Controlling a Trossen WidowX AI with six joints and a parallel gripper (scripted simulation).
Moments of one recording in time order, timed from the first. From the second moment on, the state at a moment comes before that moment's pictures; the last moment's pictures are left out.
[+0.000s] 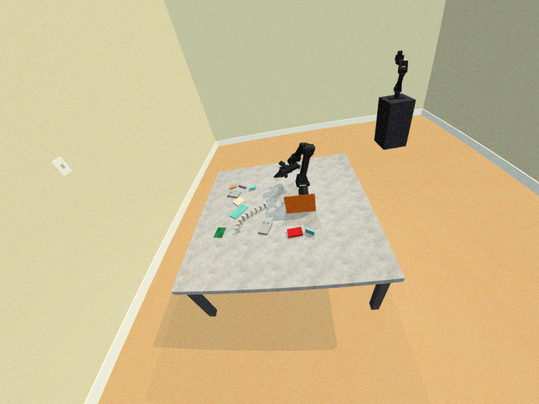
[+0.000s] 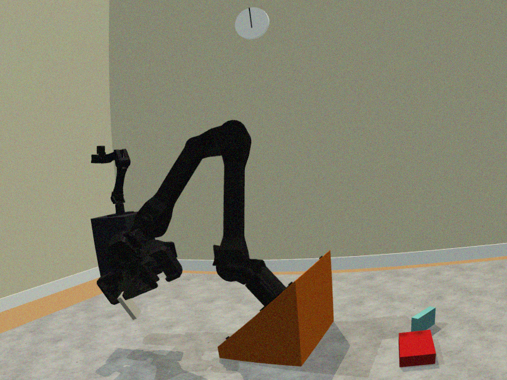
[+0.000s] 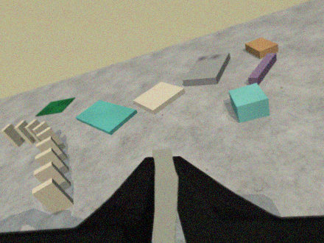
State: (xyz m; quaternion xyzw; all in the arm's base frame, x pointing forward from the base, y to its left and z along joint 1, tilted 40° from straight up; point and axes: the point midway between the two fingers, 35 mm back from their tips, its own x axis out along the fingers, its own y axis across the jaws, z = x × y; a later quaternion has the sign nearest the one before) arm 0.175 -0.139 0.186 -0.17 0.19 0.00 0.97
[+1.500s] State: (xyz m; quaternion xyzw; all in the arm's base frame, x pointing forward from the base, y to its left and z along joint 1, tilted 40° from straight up) arm 0.148 -0.145 0.197 -0.35 0.04 -0.03 0.94
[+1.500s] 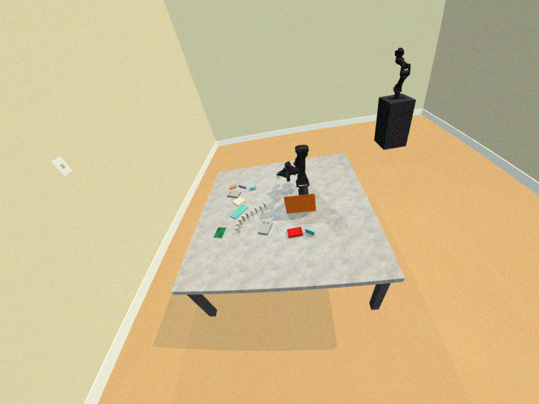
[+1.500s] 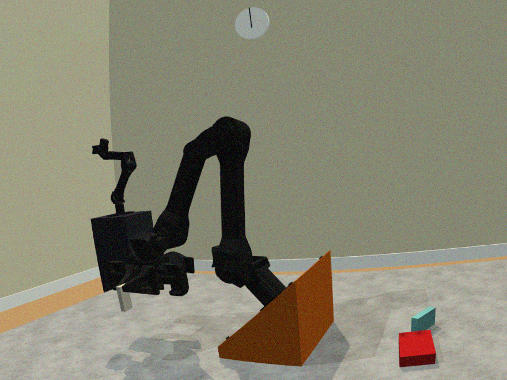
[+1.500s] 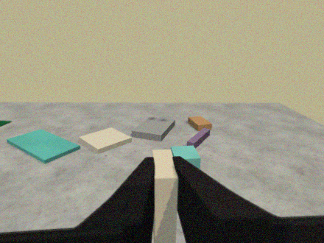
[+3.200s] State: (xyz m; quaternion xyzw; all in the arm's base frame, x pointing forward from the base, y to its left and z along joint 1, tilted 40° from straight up) arm 0.145 -0.206 0.118 -0.35 0.04 -0.03 0.94
